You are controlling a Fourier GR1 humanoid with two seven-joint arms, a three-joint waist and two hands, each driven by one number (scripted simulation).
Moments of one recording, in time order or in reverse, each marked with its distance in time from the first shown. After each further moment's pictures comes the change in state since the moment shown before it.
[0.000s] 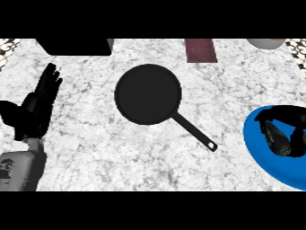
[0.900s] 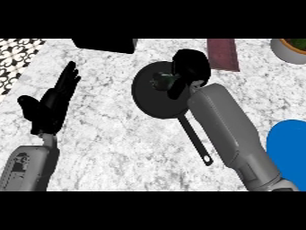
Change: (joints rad) left arm -0.044 -0.028 -0.066 0.027 -0.007 -0.039 0.015; right arm -0.359 0.576 -0.070 -0.193 0.016 -0.447 0.984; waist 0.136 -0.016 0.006
